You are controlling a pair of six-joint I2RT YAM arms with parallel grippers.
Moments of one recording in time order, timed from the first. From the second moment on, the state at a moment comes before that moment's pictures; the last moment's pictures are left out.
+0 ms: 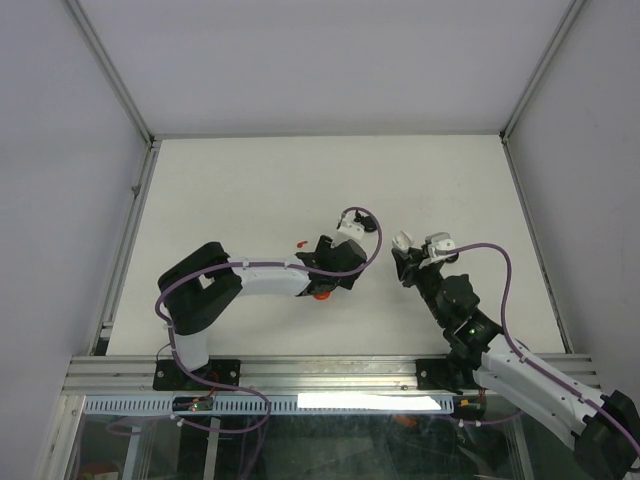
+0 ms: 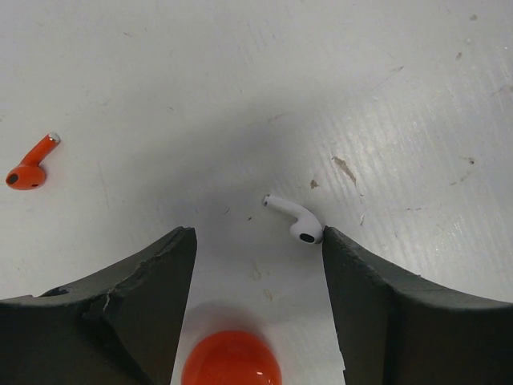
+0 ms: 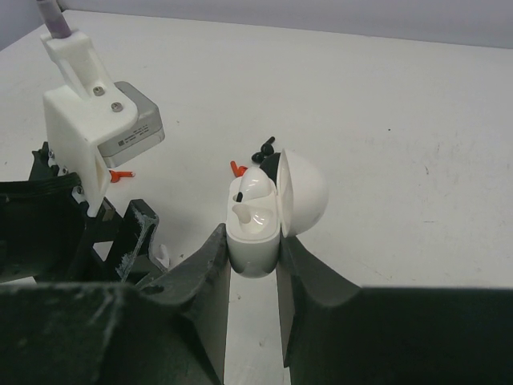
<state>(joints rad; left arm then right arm) -1.06 1.85 1.06 -0.11 -0.49 -0.45 0.73 0.52 0.14 0.34 0.34 0.10</state>
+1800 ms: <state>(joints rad) -0.90 1.86 1.15 -0.23 -0.41 -0.46 0.73 0.56 0.14 0.38 0.28 0.11</state>
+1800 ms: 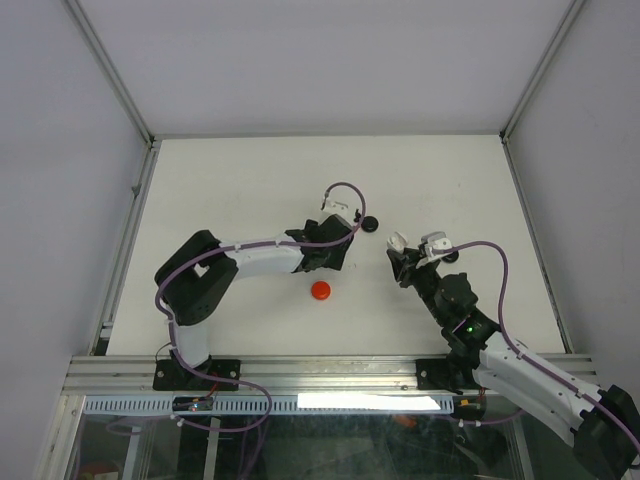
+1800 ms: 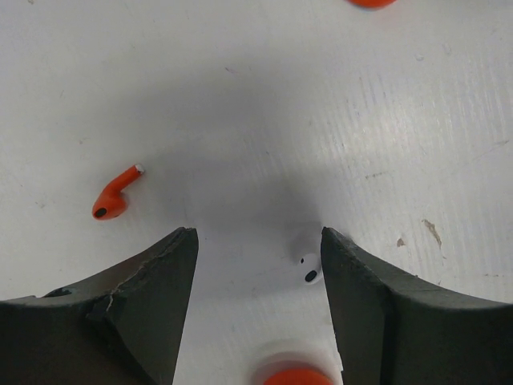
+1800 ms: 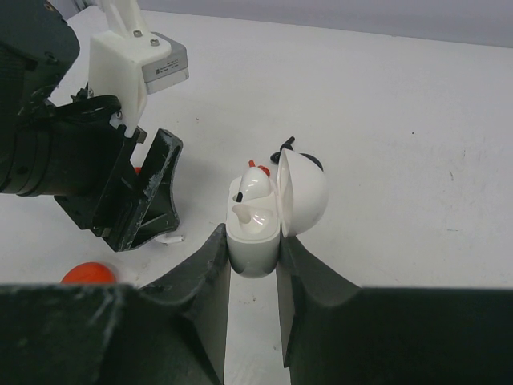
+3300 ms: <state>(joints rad) -0.93 1.84 1.16 -0.29 -0.33 -0.41 0.72 0.58 0.14 0.38 0.26 0.11</state>
